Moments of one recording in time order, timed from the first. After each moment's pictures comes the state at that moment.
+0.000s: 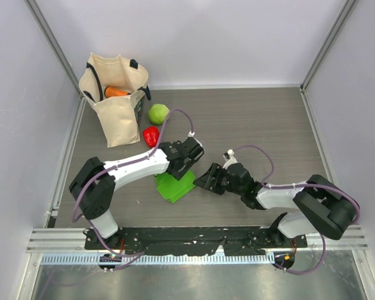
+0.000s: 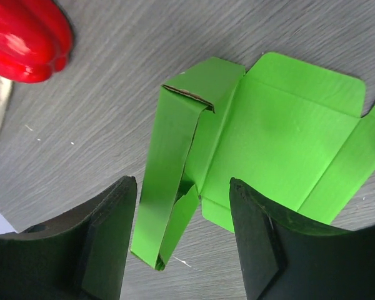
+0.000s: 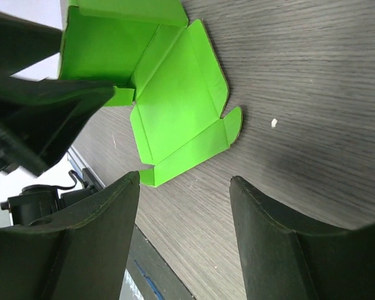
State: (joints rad) left arm -0.90 1.67 1.20 -0.75 -0.47 -0.11; right arm 0.77 1.39 0.31 0.60 -0.16 1.06
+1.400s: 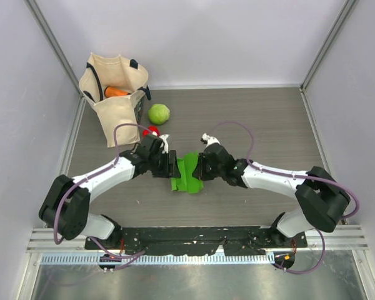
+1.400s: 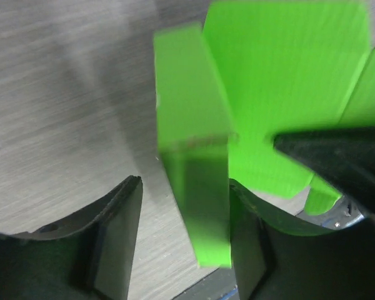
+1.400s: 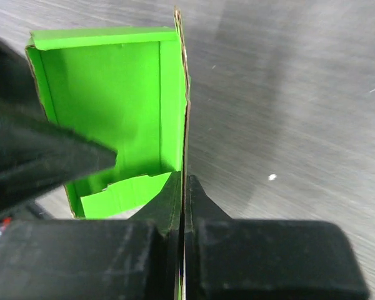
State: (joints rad) left arm -0.57 1.43 0.84 -0.36 0.25 -0.50; right arm 0.83 1.46 0.72 0.05 -0.05 0.73
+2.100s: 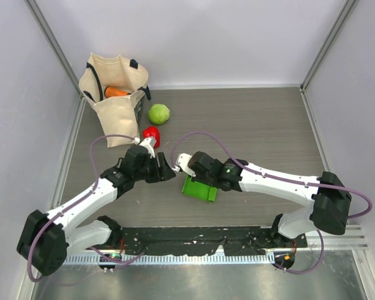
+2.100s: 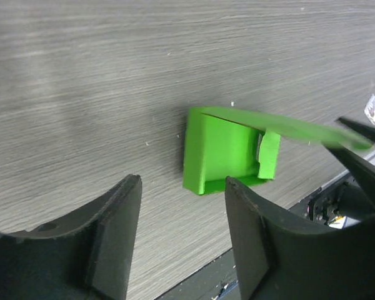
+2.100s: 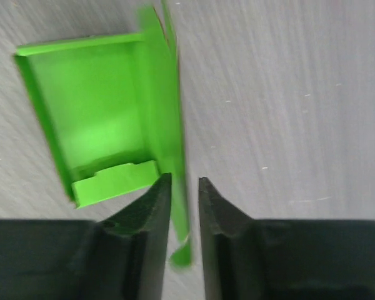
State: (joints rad) left arm -0.57 1.03 0.61 -0.25 0.18 -0.68; right arm 1.07 1.42 1.04 -0.61 0.33 -0.28
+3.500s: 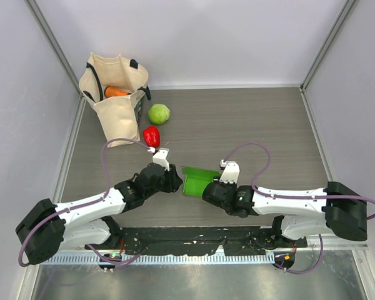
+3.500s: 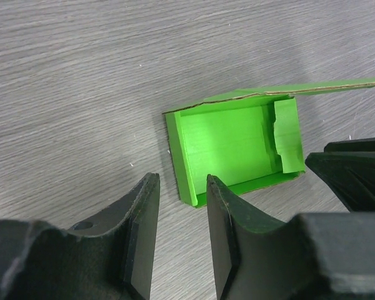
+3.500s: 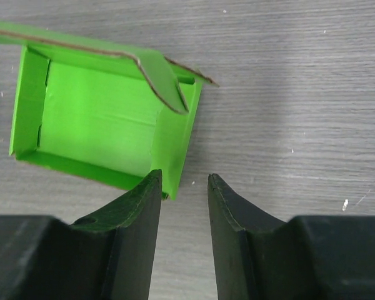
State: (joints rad) left arm -0.88 1.09 0.45 0.07 -0.17 -0.61; right arm 1.22 1.22 0.62 -0.49 0.65 1.09
